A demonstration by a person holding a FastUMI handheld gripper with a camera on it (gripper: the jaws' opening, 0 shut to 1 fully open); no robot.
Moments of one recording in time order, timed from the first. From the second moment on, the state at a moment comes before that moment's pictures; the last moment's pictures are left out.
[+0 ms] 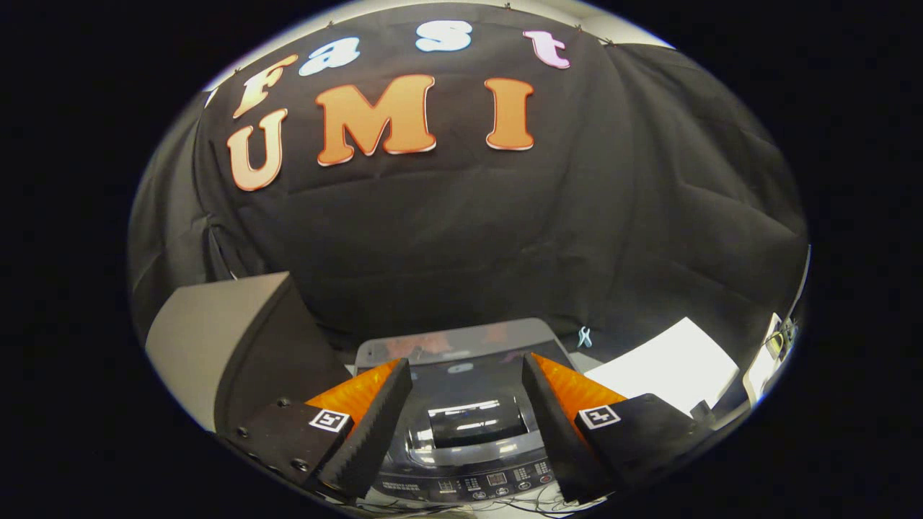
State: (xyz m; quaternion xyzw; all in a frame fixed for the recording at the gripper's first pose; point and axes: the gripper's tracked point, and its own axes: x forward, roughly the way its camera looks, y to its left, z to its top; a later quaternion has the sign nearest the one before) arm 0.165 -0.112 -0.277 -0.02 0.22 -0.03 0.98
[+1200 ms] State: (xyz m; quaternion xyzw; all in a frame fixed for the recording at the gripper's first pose) arm 0.074 -0.095 -0.030 0.01 0.03 -0.09 1.00
